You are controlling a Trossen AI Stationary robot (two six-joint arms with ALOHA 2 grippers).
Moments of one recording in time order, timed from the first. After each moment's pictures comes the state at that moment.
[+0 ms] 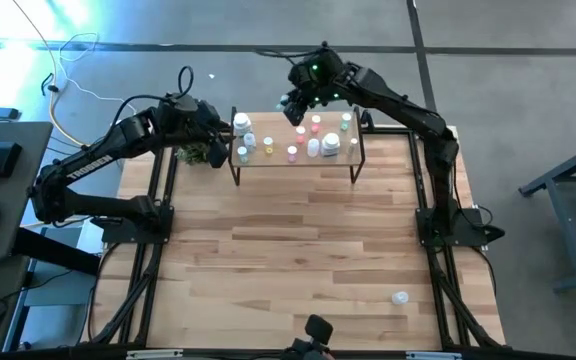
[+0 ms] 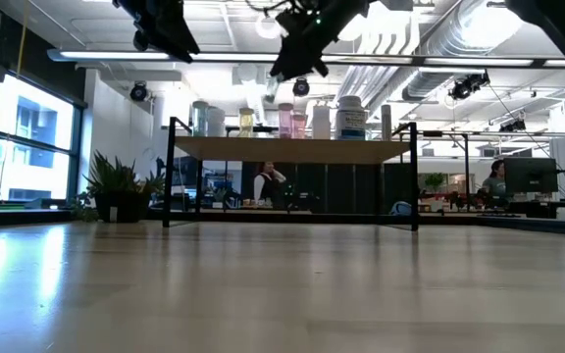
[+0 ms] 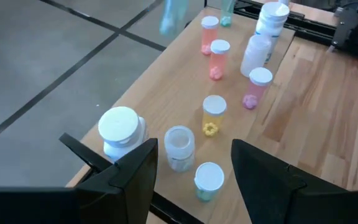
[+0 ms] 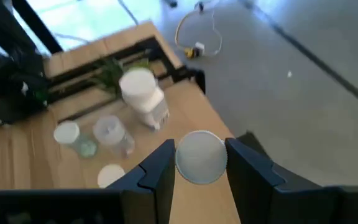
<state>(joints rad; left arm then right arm) 0.66 1.07 1.18 -0.73 -0.04 0.02 -0.54 1.99 2.18 -0.81 -0.13 0.00</state>
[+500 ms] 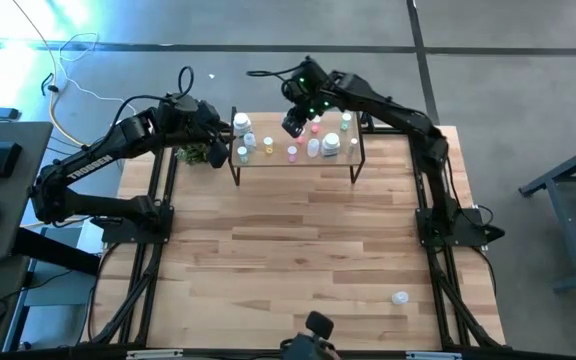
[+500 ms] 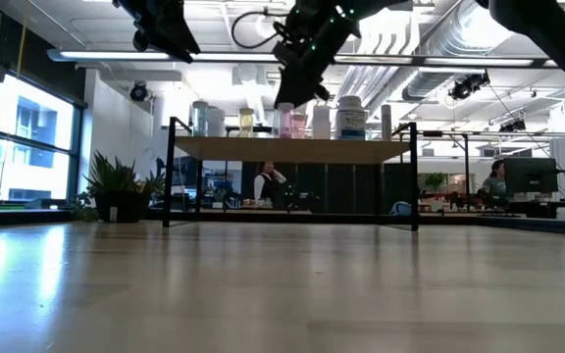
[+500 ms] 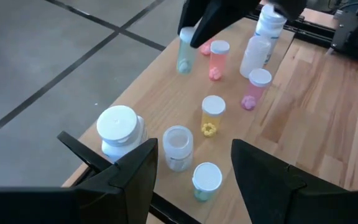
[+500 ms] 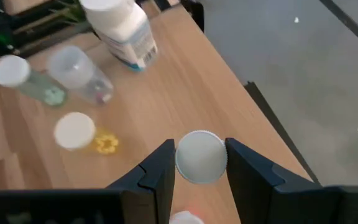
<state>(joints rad) 0.66 1.07 1.18 -0.73 -0.05 0.00 -0.54 2.08 2.18 -0.95 -0.11 -0.01</state>
